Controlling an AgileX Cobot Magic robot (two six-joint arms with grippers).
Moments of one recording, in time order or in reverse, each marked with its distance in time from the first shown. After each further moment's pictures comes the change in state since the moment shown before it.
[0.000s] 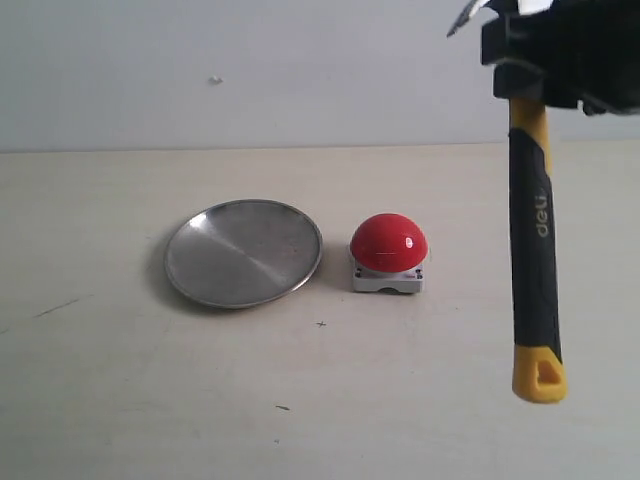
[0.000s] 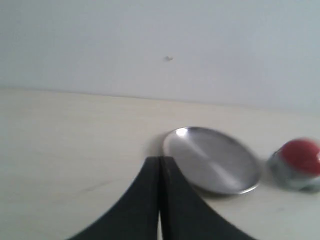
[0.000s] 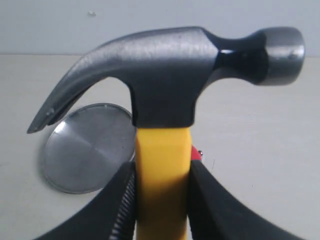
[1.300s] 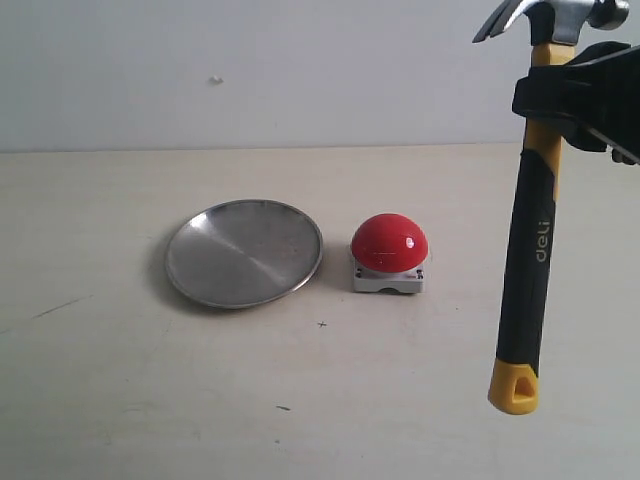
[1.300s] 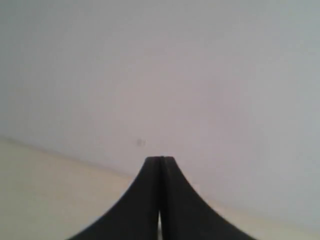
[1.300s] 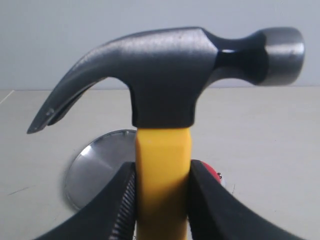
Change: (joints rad) left arm -0.051 0.660 -0.512 0.360 -0.227 -0.553; right arm 0.000 -0.170 0.254 0.052 -0.283 -0.031
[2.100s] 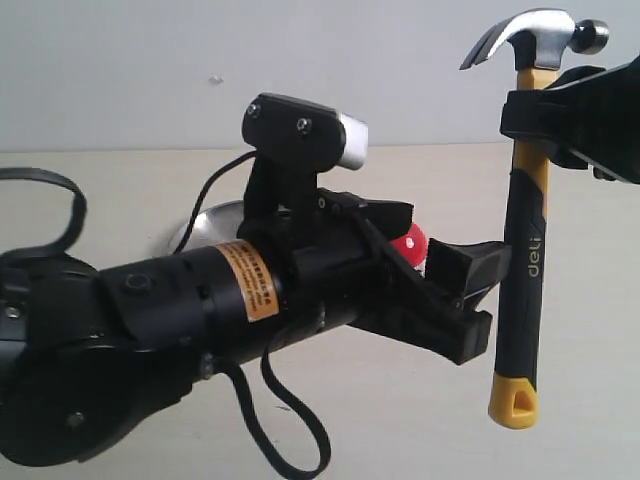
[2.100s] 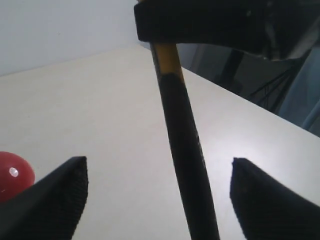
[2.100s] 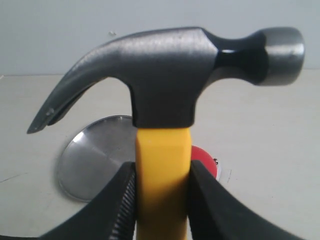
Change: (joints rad) left arm -0.898 0.925 -0.287 0.054 -0.458 0.122; right arm 0.000 0.044 0.003 0.000 0.008 0.000
